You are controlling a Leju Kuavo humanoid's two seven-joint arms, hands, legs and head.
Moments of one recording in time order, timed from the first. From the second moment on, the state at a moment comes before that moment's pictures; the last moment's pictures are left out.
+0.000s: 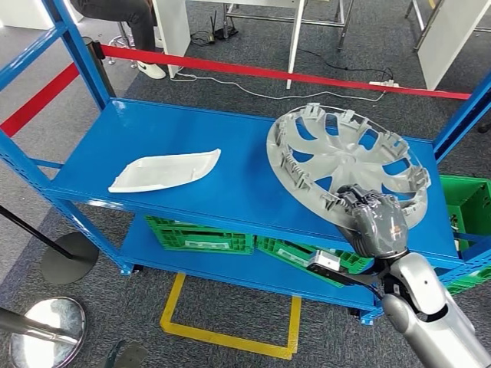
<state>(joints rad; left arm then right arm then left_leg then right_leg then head) 0.23 0.25 -0.64 -1.06 -0.02 0.60 0.14 -0.14 -0.42 0.44 -1.62 1.07 -0.42 -0.03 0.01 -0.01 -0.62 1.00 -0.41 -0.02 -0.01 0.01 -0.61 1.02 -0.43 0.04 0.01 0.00</state>
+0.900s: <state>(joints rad) 0.23 0.26 -0.64 -1.07 -0.05 0.61 0.17 -0.13 -0.42 0.44 -1.64 1.12 -0.42 -0.02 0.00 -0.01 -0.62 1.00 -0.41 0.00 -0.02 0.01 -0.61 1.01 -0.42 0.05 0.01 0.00</state>
